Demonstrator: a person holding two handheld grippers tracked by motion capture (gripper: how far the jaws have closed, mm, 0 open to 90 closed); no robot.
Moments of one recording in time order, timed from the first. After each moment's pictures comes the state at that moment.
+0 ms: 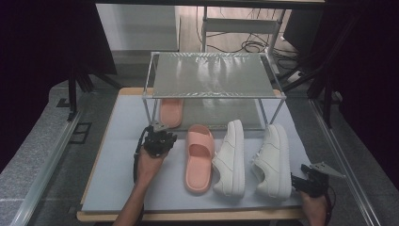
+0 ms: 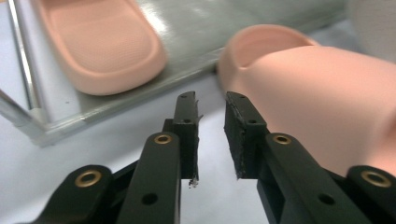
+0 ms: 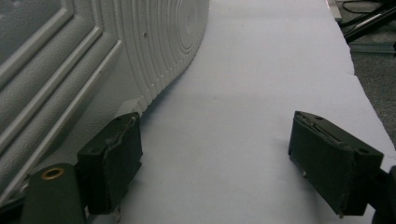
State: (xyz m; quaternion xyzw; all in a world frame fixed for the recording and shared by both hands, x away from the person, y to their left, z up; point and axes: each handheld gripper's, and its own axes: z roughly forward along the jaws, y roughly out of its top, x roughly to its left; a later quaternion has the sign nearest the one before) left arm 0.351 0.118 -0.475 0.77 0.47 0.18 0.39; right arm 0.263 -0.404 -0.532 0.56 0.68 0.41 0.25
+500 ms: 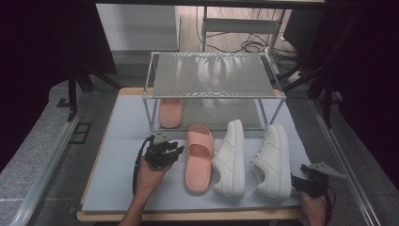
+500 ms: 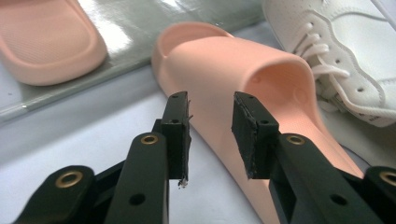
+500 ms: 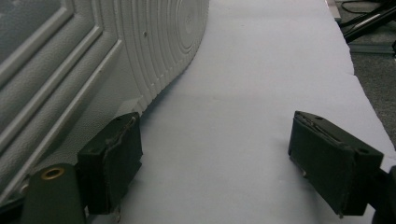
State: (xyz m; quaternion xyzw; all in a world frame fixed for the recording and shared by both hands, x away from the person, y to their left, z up) left arm 0.311 0.106 -0.463 0.78 0.44 0.14 0.42; right arm 0.263 -0.403 -0.531 0.56 0.68 0.40 0.25
